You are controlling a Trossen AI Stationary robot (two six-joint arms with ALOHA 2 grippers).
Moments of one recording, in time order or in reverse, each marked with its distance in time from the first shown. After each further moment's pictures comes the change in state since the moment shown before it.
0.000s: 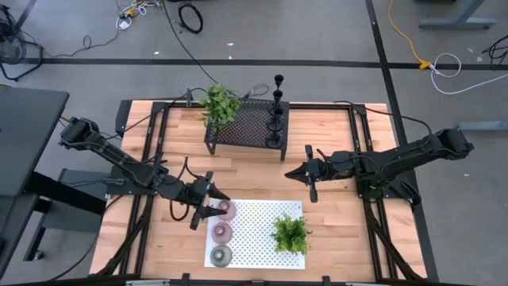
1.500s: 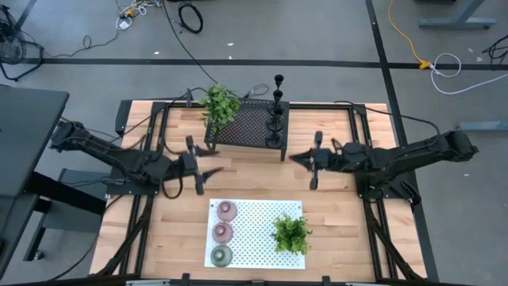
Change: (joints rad) left arm 0.144 -0.219 0.000 -0.123 -0.360 0.475; right arm -0.041 -0.083 0.000 0.085 0.132 -0.154
